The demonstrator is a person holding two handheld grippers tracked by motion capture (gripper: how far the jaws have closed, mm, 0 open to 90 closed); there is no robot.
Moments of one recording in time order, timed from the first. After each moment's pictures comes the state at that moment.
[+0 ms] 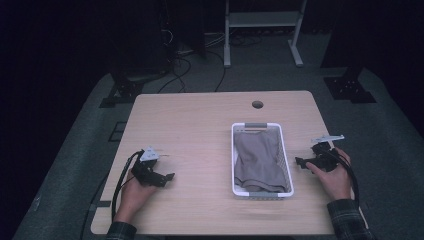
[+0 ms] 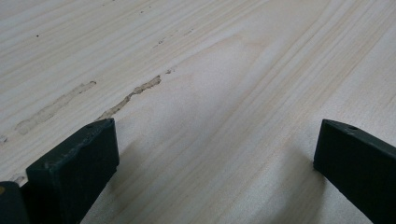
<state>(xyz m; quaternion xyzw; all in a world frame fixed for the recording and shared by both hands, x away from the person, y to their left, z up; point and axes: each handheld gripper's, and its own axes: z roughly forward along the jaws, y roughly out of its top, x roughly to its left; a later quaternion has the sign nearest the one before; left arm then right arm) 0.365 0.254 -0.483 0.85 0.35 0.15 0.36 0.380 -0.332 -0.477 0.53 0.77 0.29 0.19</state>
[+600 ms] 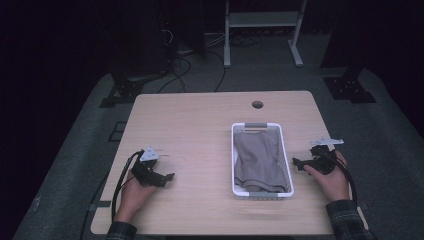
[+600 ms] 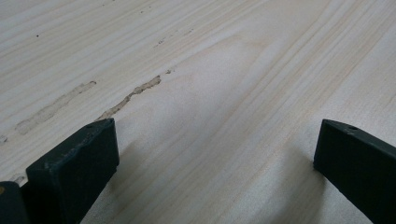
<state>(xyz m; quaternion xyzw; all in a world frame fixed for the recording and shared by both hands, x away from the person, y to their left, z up) 0.365 0.254 -0.483 0.85 0.35 0.15 0.36 0.377 -0.328 -0.488 0.53 0.76 0.32 0.21</state>
